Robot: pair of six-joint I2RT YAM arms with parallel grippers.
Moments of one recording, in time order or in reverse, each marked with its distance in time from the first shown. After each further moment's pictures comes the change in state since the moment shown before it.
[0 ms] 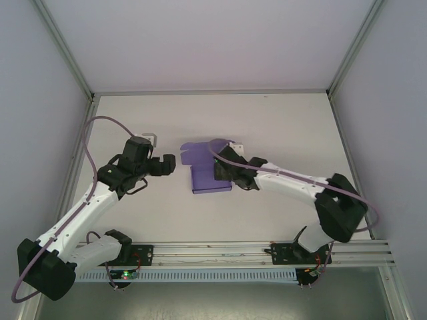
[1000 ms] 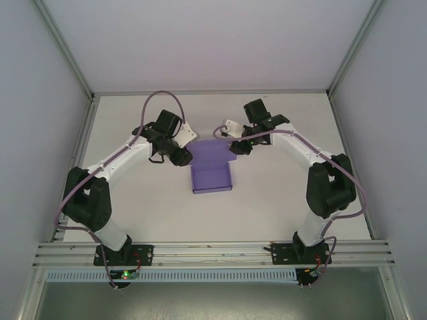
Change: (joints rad) left arm 0.000 0.602 0.409 -0.131 0.291 0.687; right arm -0.432 0.246 0.418 -0.251 -0.758 -1.389
